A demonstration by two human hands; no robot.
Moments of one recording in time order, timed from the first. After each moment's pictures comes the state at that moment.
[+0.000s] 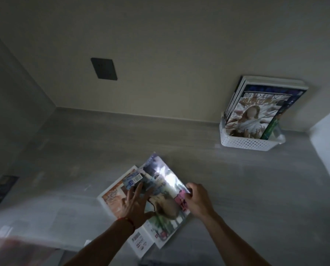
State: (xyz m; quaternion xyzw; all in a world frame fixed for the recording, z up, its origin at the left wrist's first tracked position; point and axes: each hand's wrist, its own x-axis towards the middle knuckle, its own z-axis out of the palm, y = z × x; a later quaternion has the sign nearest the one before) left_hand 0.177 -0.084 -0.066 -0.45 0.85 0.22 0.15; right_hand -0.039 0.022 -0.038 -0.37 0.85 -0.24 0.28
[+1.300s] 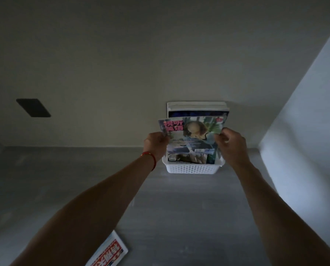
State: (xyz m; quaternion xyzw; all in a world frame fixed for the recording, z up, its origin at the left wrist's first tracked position) left_hand -0.250 -0.123 0.086 -0.48 0.77 0.38 -0.20; right_hand -0.435 0.051 0.083 -0.38 0.81 -0.44 0.03
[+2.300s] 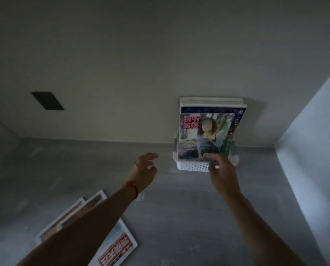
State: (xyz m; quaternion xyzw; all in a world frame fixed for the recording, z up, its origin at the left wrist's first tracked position) left_hand -0.138 -0.108 0.035 -0.46 0.76 0.43 -0.19; right_hand -0.354 0.059 0.018 -0.39 0.79 -0.46 0.10
